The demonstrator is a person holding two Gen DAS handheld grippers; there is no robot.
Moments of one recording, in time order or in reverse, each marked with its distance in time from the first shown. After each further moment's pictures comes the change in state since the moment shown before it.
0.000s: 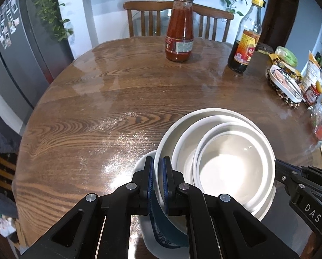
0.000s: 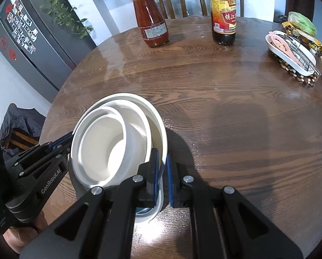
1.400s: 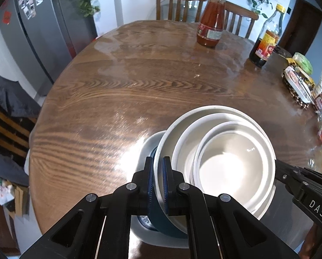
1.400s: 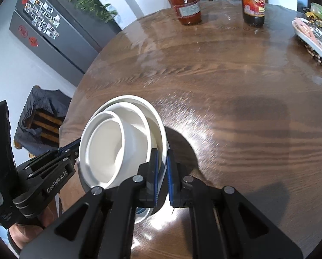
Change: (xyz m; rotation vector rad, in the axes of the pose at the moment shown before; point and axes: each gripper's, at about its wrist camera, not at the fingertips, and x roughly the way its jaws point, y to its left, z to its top) left arm -0.031 0.032 -0.043 -0.146 0.093 0.068; right arm -0.001 0.024 -0.028 -0.041 0.102 0.181
